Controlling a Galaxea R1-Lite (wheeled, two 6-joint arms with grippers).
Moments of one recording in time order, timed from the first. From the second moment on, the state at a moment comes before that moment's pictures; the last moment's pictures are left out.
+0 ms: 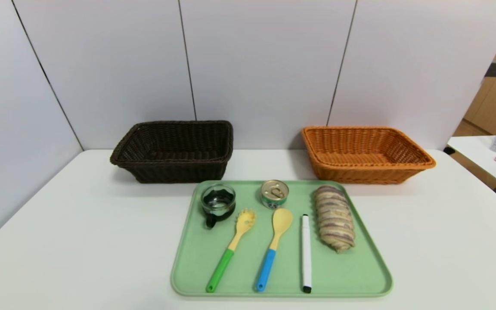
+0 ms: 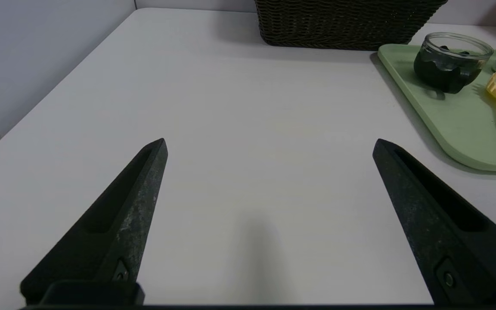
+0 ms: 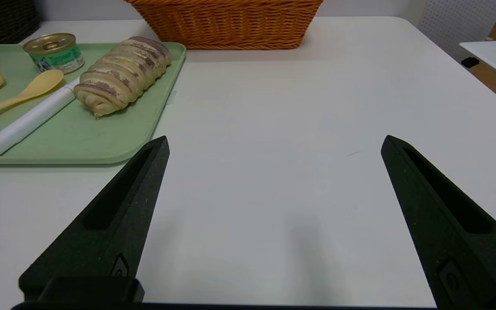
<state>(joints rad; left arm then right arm) -0.01 0.00 0.00 -0.03 0.03 -0.08 0.00 0.00 0.00 0.00 -0.01 0.00</state>
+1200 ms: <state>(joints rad) -0.01 0.68 -0.86 0.58 -0.12 -0.10 0.18 1.15 -1.39 0.71 0.18 0.29</state>
